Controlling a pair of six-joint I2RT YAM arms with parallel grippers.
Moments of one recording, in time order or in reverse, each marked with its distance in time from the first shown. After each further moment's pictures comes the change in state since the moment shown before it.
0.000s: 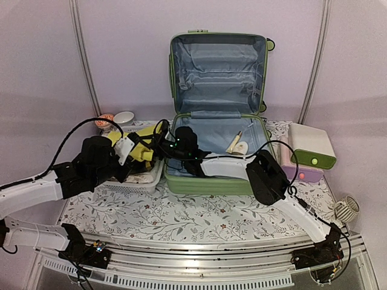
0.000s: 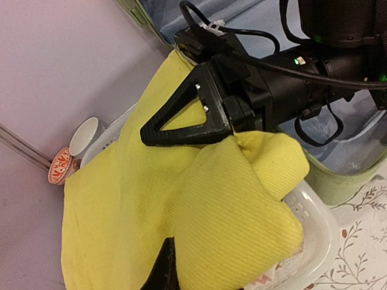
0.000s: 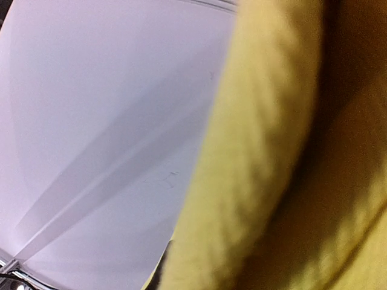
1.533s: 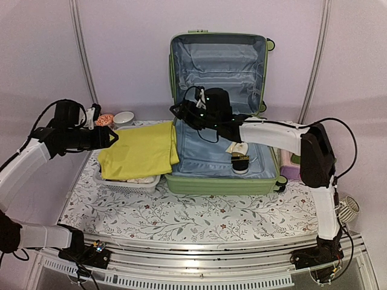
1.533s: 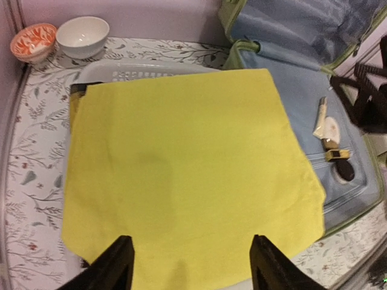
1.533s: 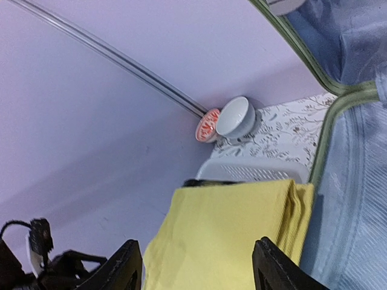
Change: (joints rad) left arm 0.546 0.111 0.389 -0.438 0.583 -0.534; right arm -0.120 -0.525 -0.351 -0.423 0.223 -0.439
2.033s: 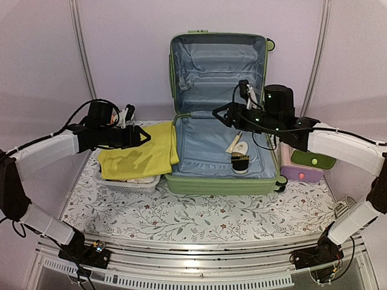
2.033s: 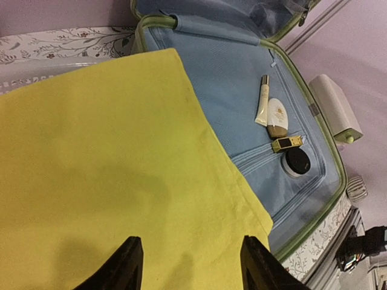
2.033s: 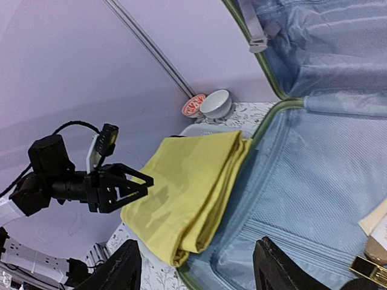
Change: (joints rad) left arm -0.186 0.280 0.026 0.292 0.162 -0.116; right arm -0.083 -0.709 -0.658 -0.118 -0.125 -0.314
